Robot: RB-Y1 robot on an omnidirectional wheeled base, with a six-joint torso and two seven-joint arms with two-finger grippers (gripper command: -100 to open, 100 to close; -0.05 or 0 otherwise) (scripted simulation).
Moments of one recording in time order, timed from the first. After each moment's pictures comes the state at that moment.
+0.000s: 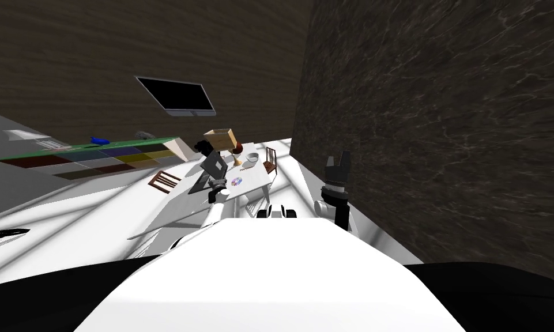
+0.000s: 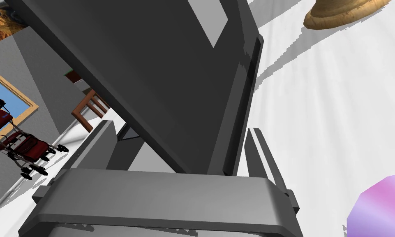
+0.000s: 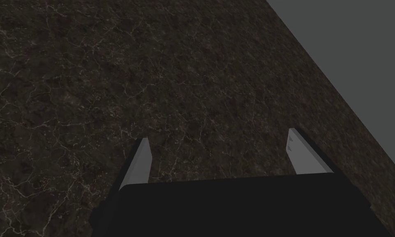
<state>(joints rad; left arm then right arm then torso) -0.17 0.28 0.48 -0.99 0.88 -0.35 0.34 0.46 0.04 -0.06 -2.31 0.02 -0.52 0.11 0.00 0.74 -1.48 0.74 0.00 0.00</state>
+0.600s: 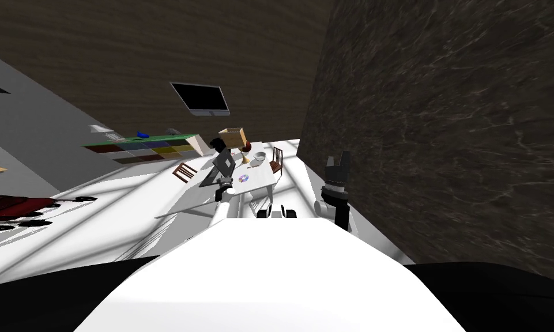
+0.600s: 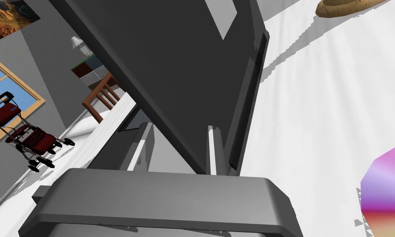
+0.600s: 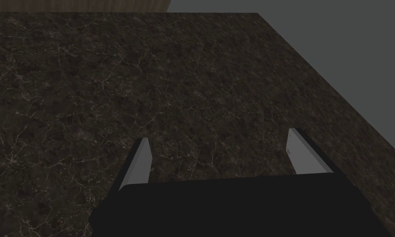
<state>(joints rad) -0.16 0.19 0.44 -1.09 0.85 -0.32 0.29 0.46 0.04 -0.06 -2.31 0.02 -0.52 0.11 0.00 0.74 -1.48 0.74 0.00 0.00</state>
